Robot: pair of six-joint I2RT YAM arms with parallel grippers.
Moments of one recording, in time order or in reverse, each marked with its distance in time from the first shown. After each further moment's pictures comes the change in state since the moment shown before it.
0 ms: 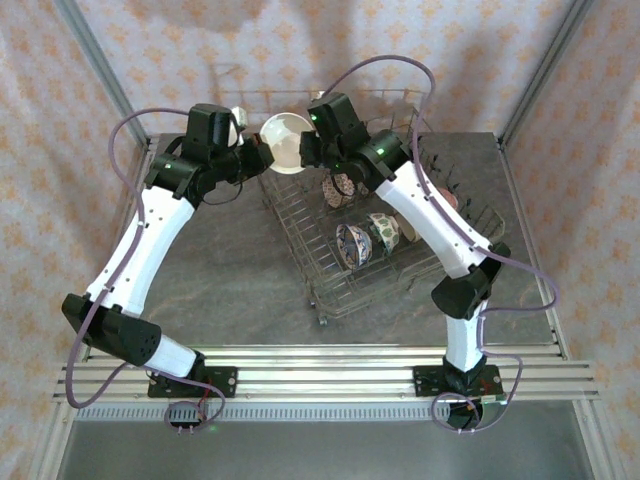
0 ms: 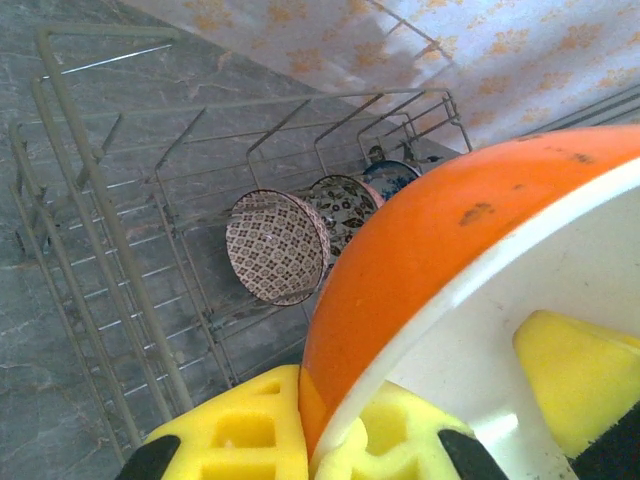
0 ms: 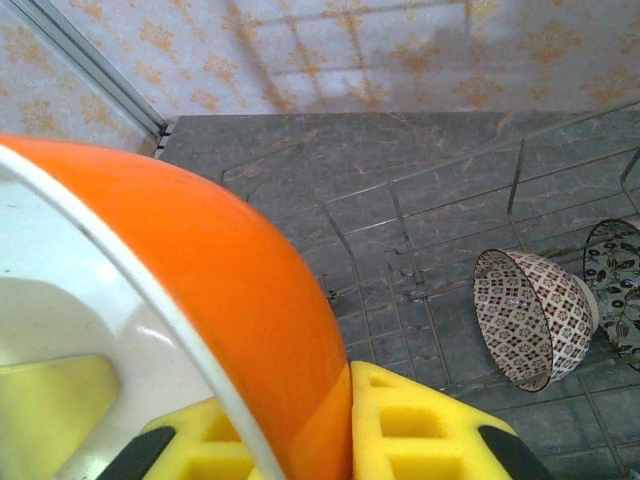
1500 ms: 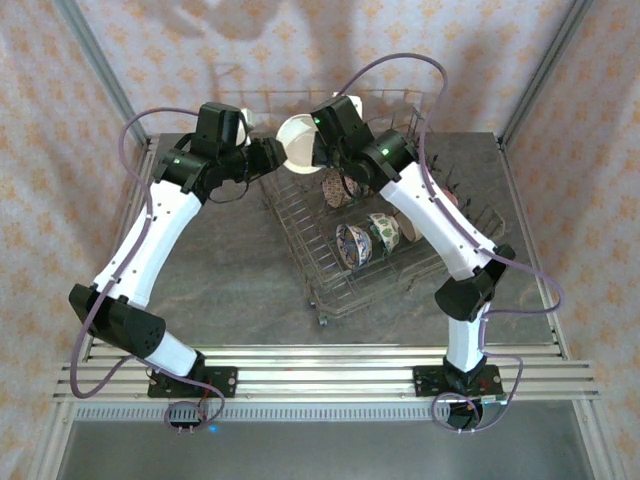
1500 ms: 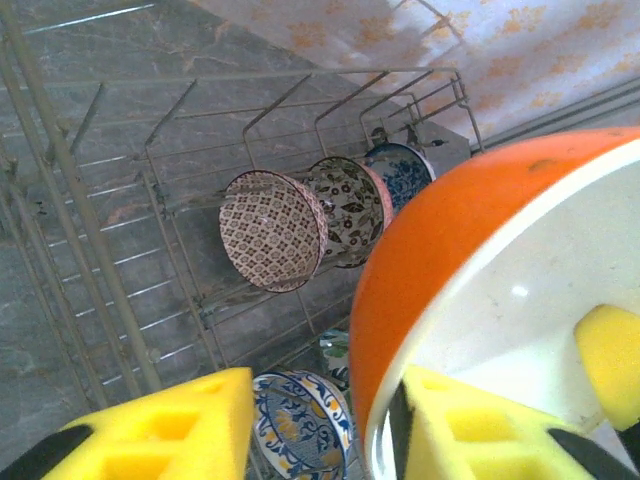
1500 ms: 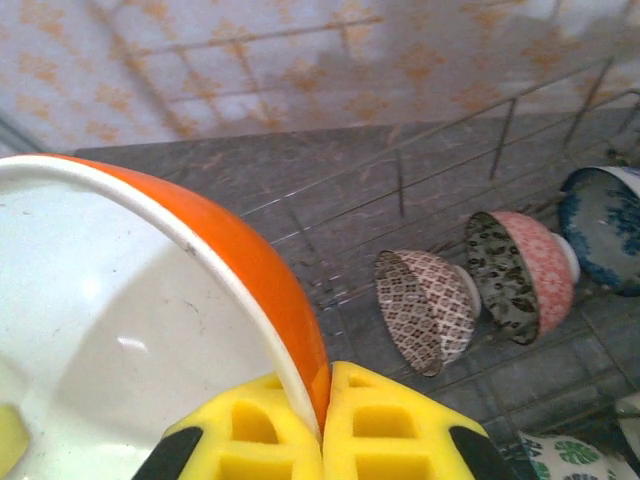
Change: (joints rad) left arm -0.023 0.048 0.031 -0.026 0.006 -0.023; right arm -0.001 -0.019 -0.011 -0.087 0.214 0.059
